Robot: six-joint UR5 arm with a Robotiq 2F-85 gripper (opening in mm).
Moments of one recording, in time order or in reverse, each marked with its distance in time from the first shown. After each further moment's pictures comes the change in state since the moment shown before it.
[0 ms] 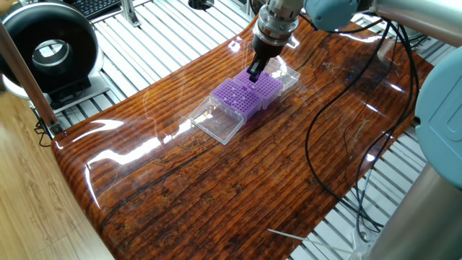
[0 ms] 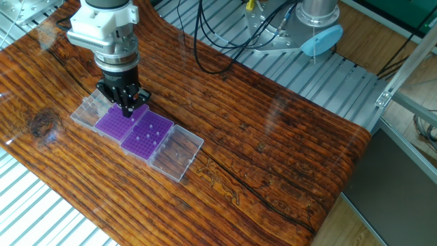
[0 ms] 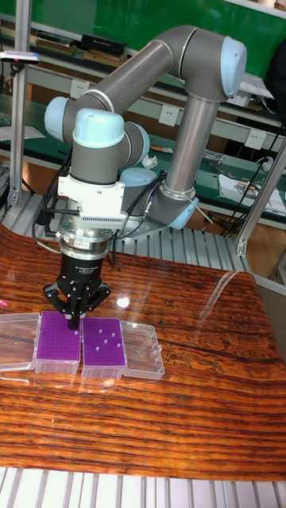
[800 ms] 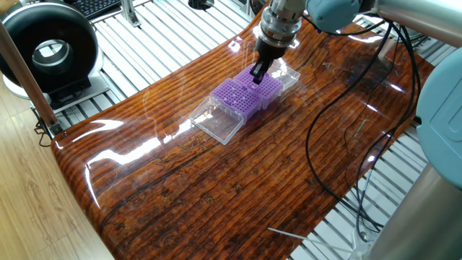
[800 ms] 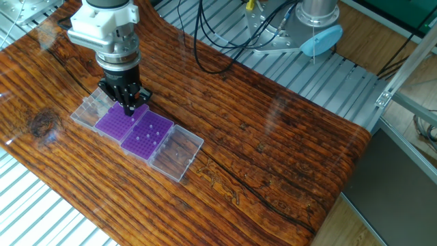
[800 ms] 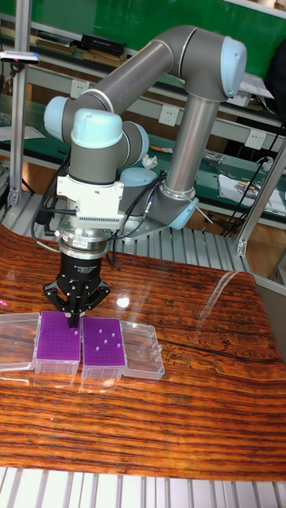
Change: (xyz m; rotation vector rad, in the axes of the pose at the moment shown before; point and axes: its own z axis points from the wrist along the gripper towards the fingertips) arm 0.007 0.002 0.001 -0.010 0.013 0.035
